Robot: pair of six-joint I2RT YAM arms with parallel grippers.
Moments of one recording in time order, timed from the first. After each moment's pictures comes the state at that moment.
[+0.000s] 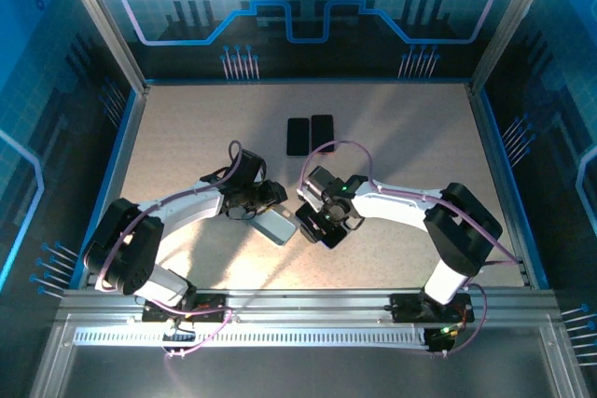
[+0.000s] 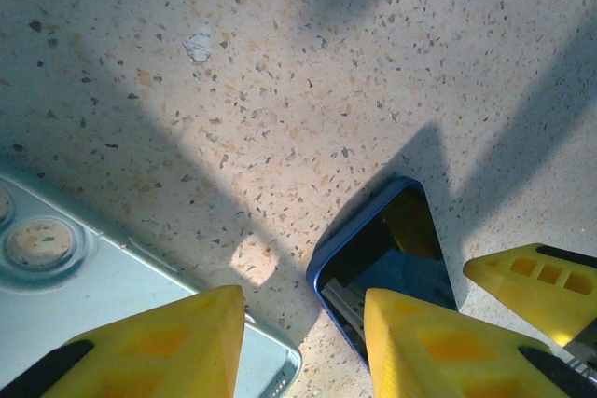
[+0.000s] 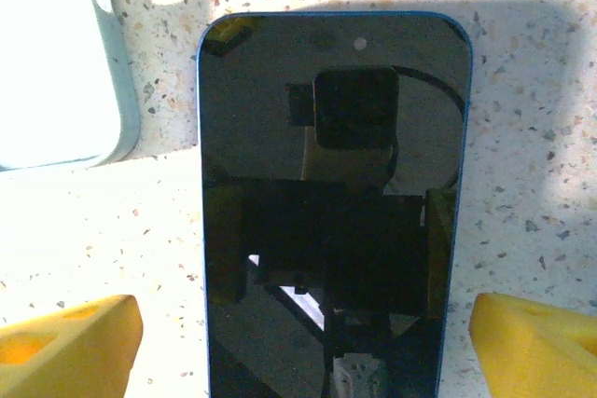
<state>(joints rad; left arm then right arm) -0.48 1.49 0.77 -0.27 0.32 -0.93 0.84 1.67 1.00 -0.59 -0.02 0.10</state>
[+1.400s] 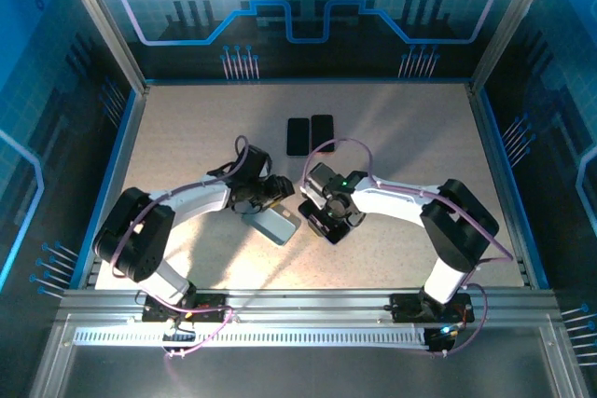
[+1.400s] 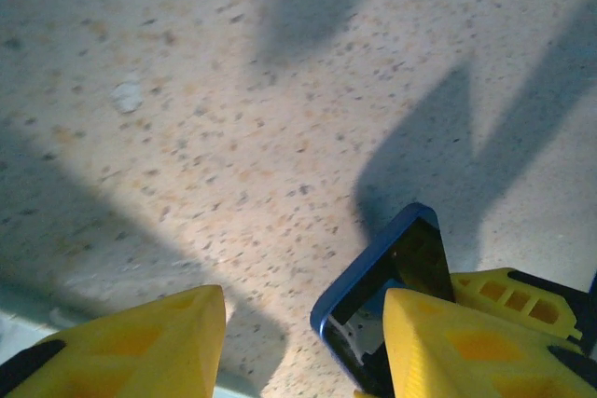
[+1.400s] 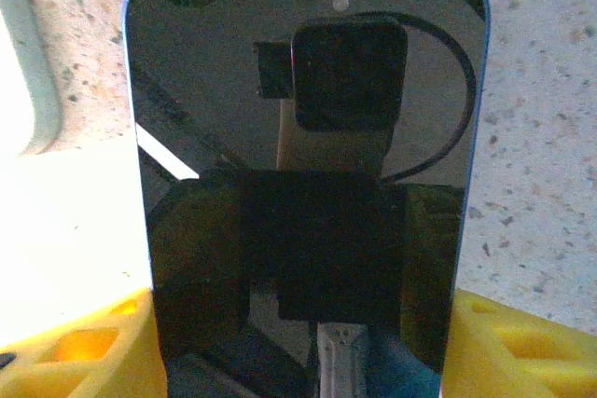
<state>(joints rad) -0.48 1.59 0.84 -0.21 0.36 -0.93 0.80 1.69 1.03 -0.64 0.00 0.07</state>
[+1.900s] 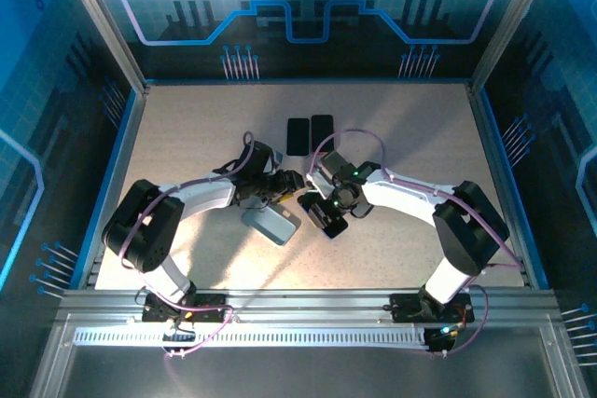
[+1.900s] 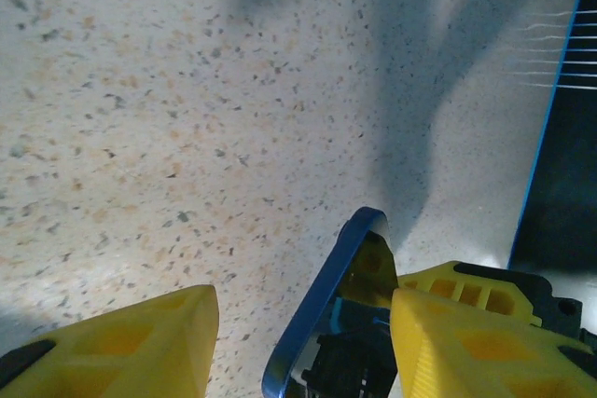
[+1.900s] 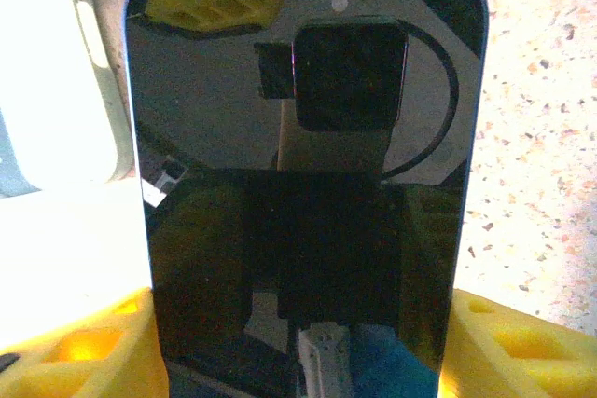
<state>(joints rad) -0.48 1.65 0.85 -0.04 0.49 -0.95 0.72 1.65 1.05 -0.65 -0.15 0.09</state>
